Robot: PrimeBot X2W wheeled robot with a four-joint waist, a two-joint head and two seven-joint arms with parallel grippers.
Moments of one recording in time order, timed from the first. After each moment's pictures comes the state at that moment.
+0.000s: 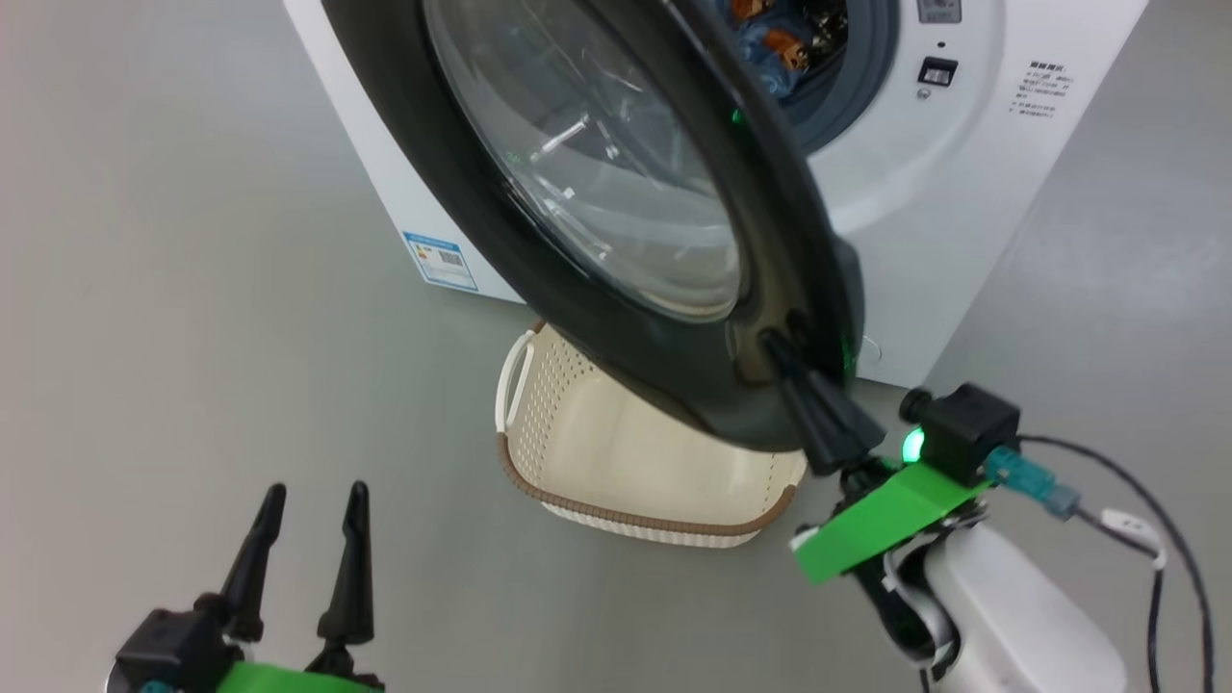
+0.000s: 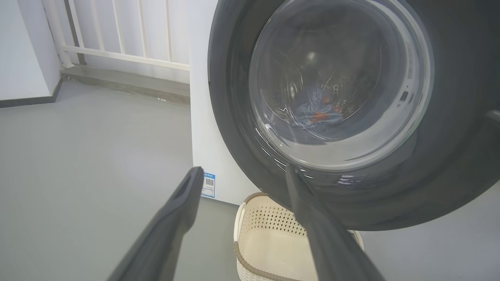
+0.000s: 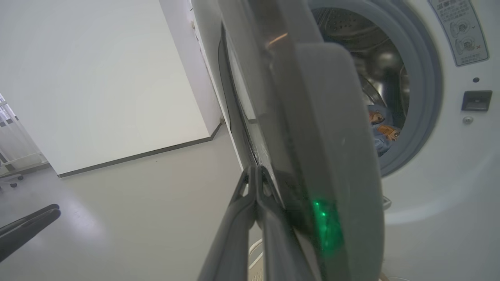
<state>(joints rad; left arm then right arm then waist) -0.05 0.11 -0.09 0.18 -0.36 -0.13 -0.26 -0.38 -0.11 0.43 0.30 0.44 0.13 -0.26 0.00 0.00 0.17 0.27</state>
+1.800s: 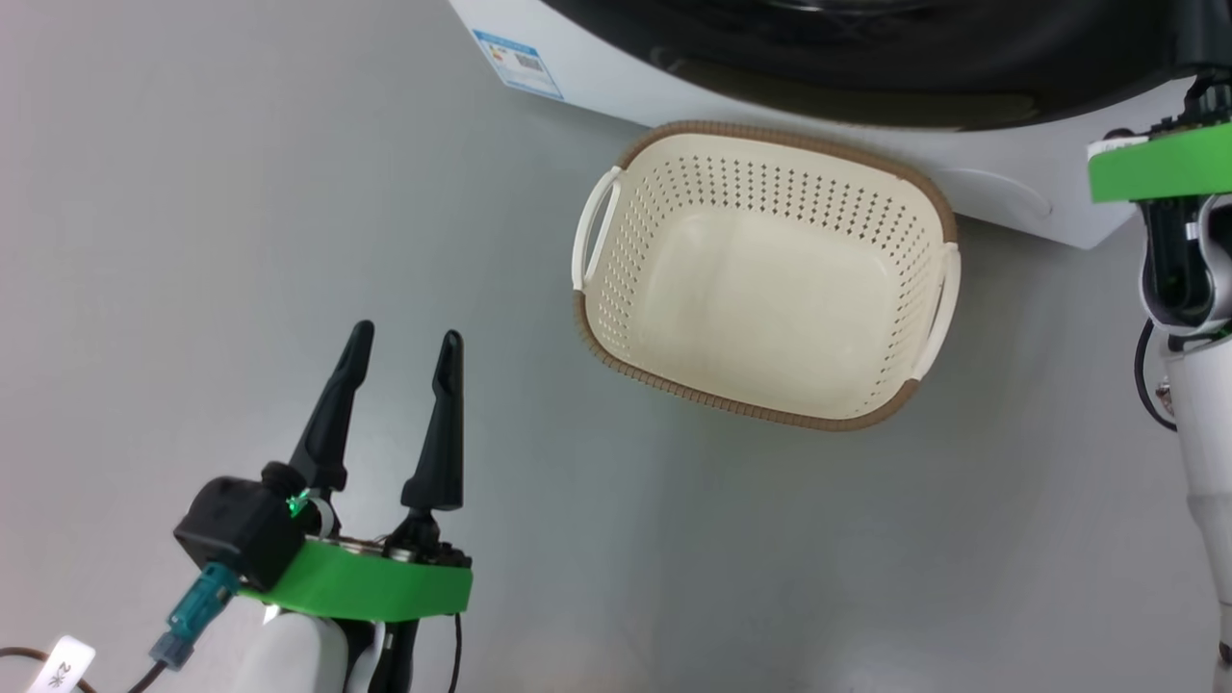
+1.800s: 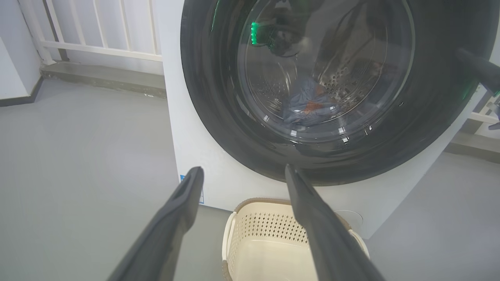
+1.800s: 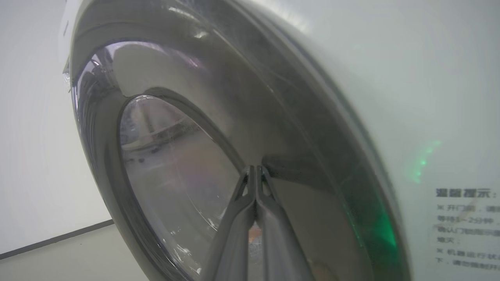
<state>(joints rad) -0.27 0.05 -0.22 0.11 -0.37 -0.13 -0.26 -0.80 -0.24 0.04 0.33 0.40 0.14 -0.26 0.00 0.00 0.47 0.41</state>
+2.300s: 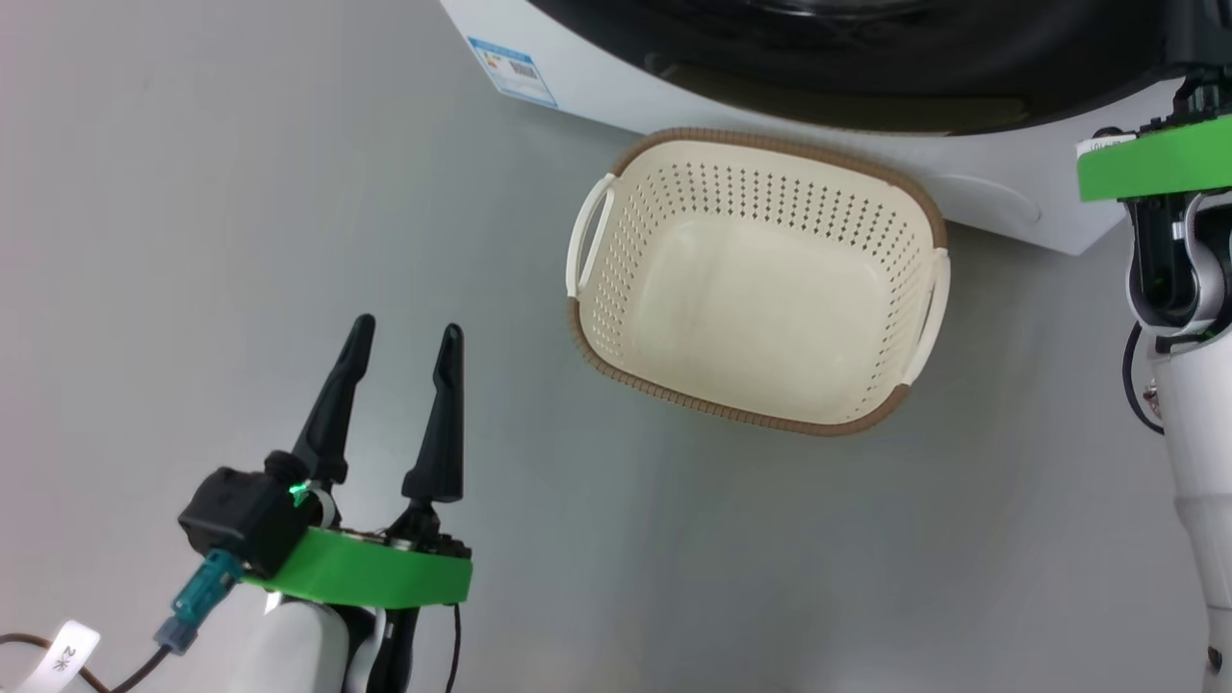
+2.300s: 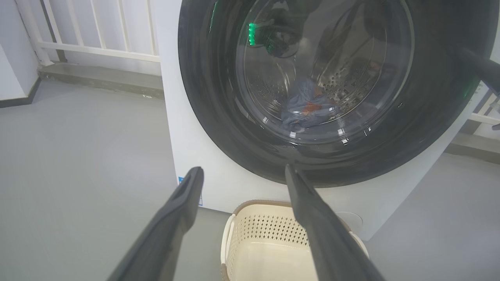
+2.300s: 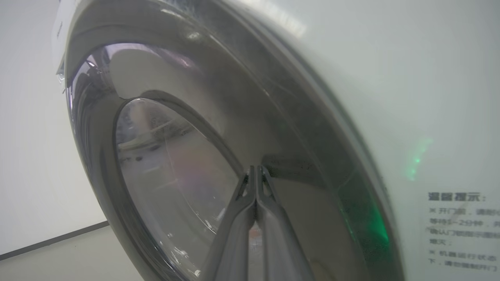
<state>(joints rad) -0.29 0.05 -0.22 0.13 -0.37 -0.13 -0.26 -0.80 -0.22 0.03 0.34 0.38 0.14 -0.26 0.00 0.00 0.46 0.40</state>
